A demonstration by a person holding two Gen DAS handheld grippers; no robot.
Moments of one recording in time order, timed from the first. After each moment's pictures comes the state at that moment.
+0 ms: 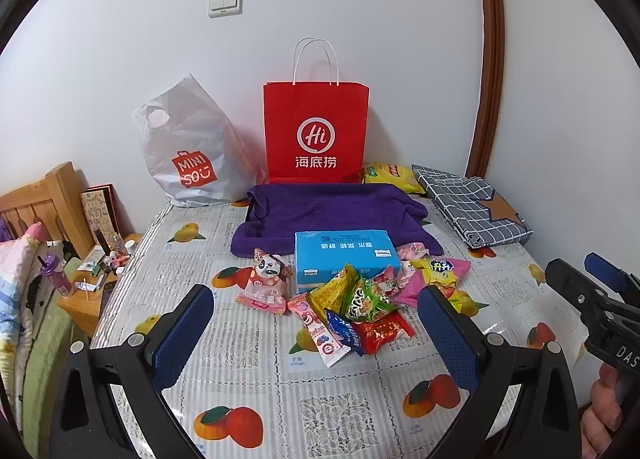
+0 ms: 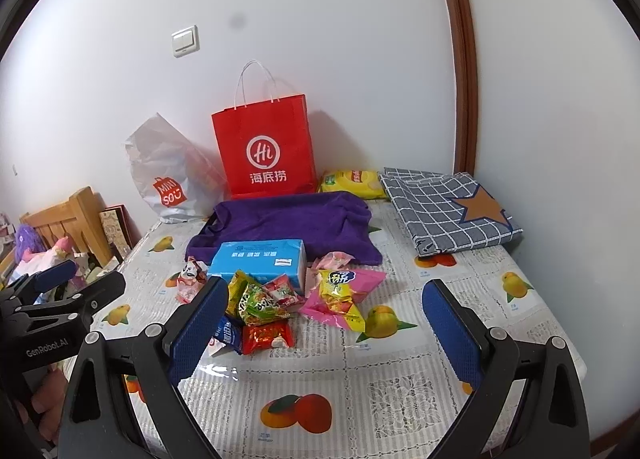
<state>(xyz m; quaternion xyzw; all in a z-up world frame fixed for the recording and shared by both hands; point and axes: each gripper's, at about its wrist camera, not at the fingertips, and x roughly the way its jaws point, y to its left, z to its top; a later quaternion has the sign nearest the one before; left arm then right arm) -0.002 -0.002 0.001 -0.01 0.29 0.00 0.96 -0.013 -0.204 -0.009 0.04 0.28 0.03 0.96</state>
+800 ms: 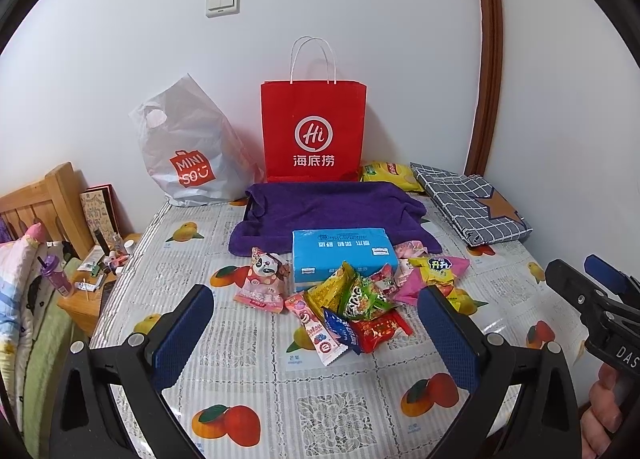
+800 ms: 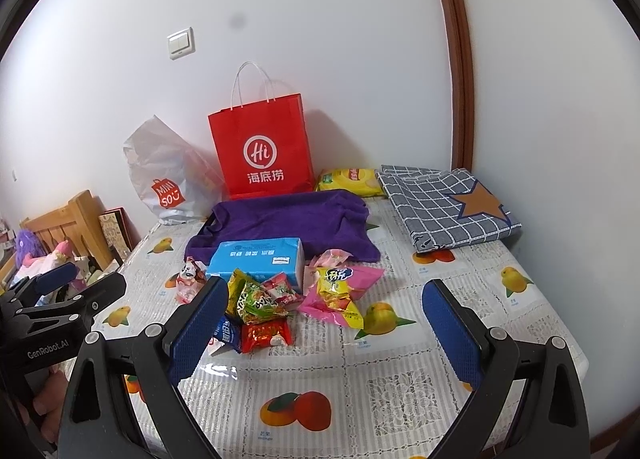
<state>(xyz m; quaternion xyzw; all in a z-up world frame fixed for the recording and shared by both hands) -0.005 -0.008 -0.002 -0.01 0.29 0.00 0.96 -0.015 -0.209 -0.012 0.05 0.28 0.03 0.96</state>
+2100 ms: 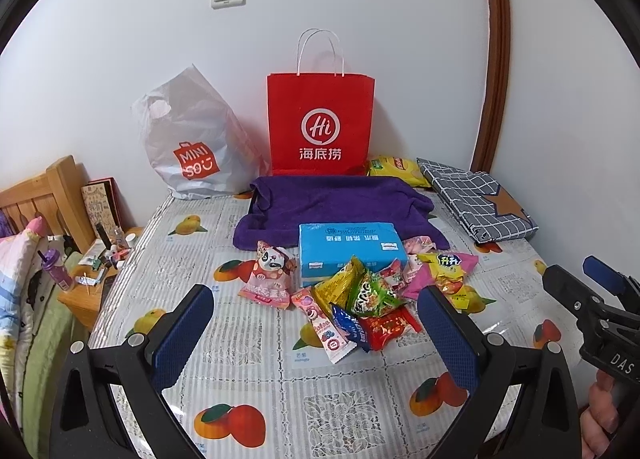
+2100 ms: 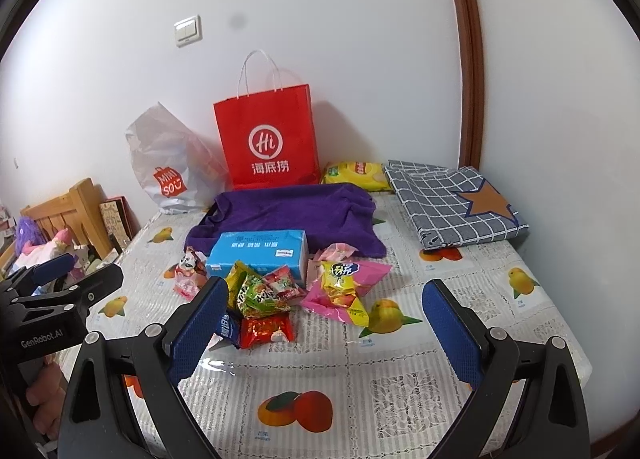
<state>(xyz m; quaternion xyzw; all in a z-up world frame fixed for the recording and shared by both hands) 0.003 -0.001 -0.012 -0.01 0.30 0.01 0.95 -0.004 -0.199 -0.024 0.04 0.29 0.04 0.96</state>
